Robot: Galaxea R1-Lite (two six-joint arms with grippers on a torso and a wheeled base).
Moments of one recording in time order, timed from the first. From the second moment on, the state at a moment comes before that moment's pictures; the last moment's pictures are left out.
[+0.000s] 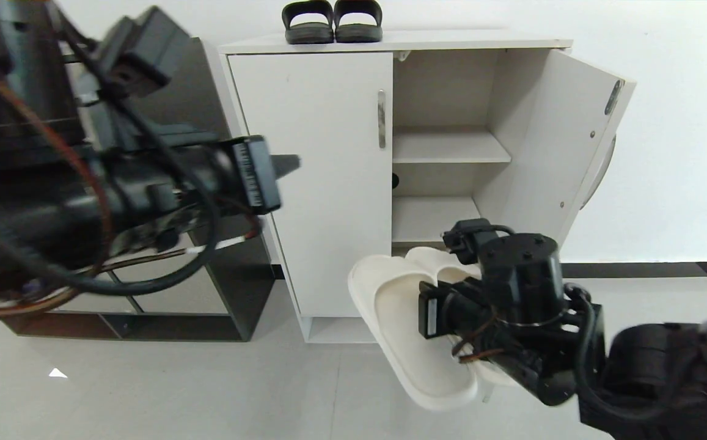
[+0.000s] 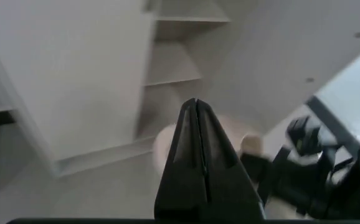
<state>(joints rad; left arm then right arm) -0.67 1.36 -1.05 -0.24 0.21 -0.19 0.86 1.84 -0.91 -0.64 -0.45 0.27</state>
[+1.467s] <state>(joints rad) 0.00 0.01 0.00 0.00 -0.05 0.02 0.67 2.19 -1.29 -0.63 -0.69 0.20</state>
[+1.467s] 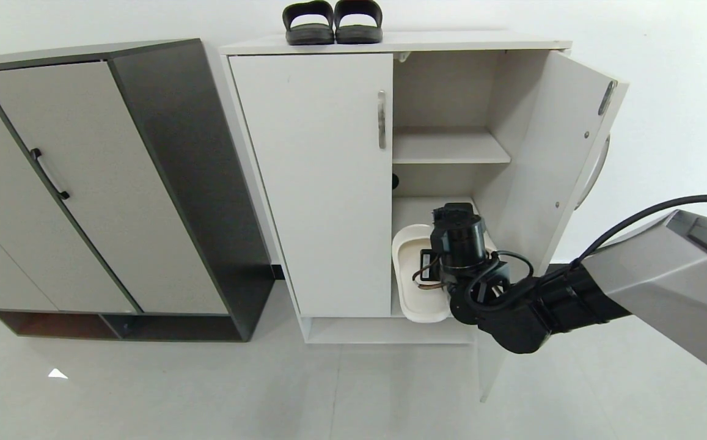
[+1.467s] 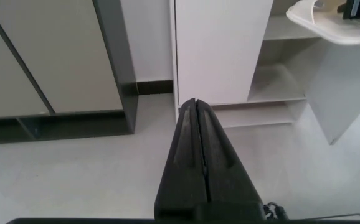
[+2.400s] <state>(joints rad) 0.00 0.00 0.00 0.00 -0.04 0.01 0.56 2.11 -1.18 -0.63 -0.70 0.18</state>
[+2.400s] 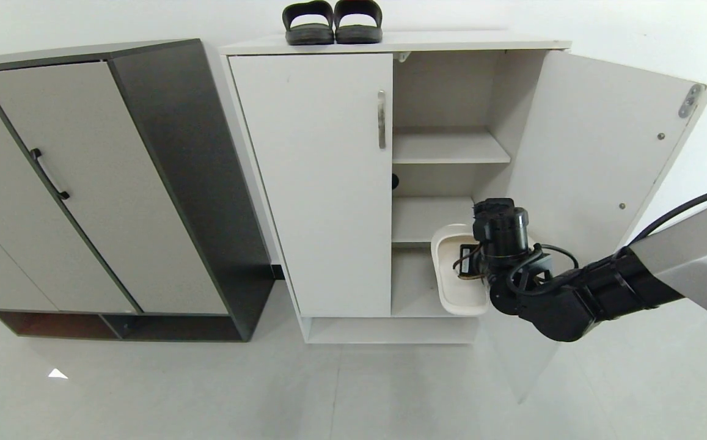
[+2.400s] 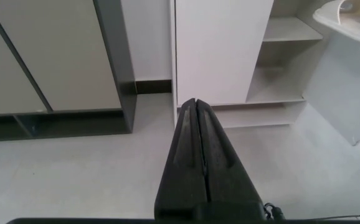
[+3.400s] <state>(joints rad) 0.00 0.00 0.00 0.00 -0.02 0.00 0.68 2.07 -1.11 -0.70 -0.58 0.18</state>
